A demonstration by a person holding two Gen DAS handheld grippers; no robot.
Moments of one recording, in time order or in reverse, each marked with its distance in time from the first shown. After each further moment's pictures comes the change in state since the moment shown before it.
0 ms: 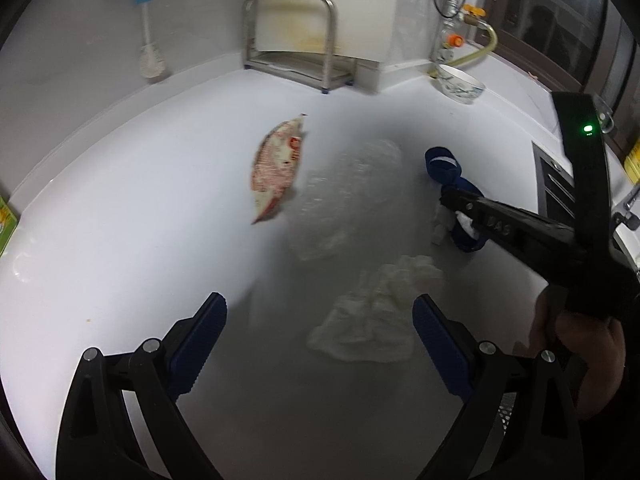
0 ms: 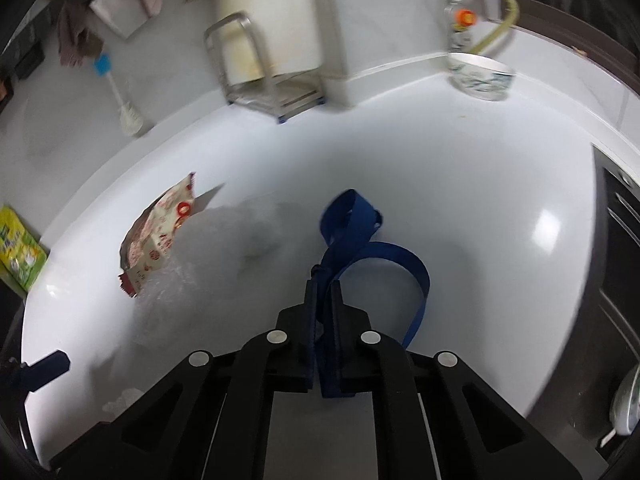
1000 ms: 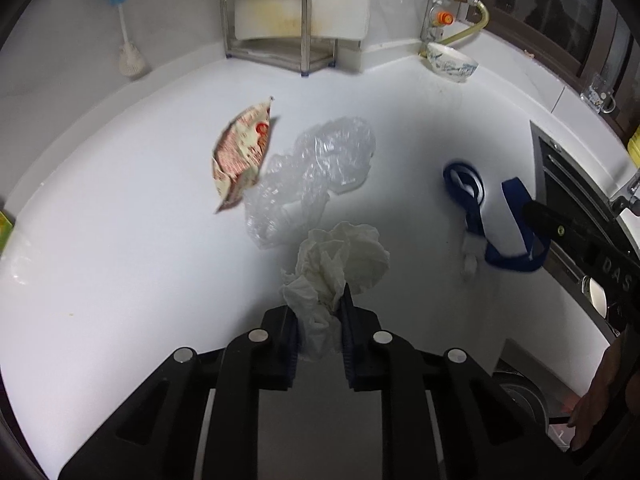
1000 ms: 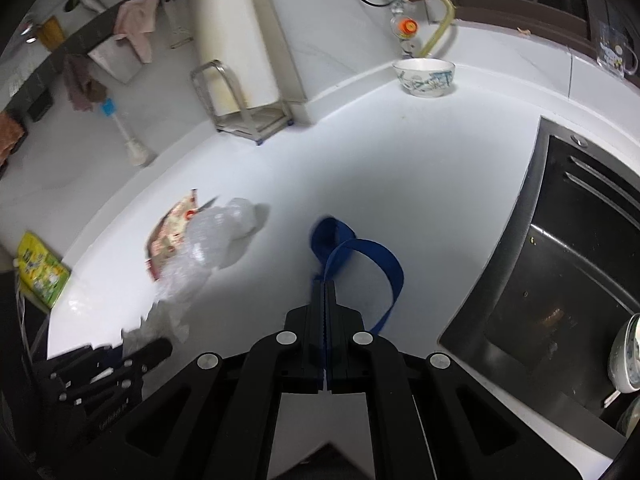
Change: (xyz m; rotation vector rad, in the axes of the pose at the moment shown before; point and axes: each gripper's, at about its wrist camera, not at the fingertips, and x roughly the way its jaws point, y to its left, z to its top) left arm 0.004 -0.025 -0.001 0.025 0.043 0.027; right arm -0.078 -0.027 -0.034 0.053 -0.041 0.051
